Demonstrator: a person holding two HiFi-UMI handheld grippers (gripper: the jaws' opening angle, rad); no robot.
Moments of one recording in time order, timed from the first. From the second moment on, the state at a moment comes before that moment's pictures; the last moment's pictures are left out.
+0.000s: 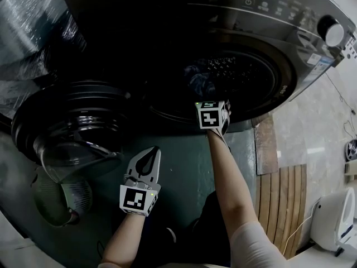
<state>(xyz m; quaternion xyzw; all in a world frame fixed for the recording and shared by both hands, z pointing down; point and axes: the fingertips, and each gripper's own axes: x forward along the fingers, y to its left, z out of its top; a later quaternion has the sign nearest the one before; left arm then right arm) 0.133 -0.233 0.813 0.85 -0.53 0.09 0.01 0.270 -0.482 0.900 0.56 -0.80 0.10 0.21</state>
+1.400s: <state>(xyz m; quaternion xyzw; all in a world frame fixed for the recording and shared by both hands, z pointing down) 0.136 -0.232 0.812 0.85 -0.52 0.08 0.02 0.288 -0.478 0.903 0.57 -0.77 0.02 0.29</state>
